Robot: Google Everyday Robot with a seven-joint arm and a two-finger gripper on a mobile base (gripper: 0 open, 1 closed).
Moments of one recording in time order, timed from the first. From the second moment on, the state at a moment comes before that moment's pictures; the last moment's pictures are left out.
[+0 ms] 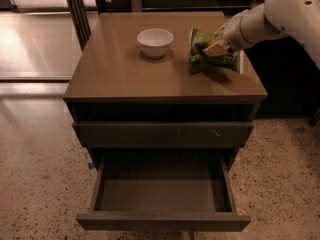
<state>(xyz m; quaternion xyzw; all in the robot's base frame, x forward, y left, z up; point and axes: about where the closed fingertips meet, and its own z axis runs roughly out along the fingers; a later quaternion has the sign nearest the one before) 0.754 -0.176 0.890 -0.51 0.74 0.00 0.44</state>
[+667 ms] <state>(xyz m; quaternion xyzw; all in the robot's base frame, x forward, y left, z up) 0.754 -0.176 0.890 -0.51 0.74 0.00 0.44</state>
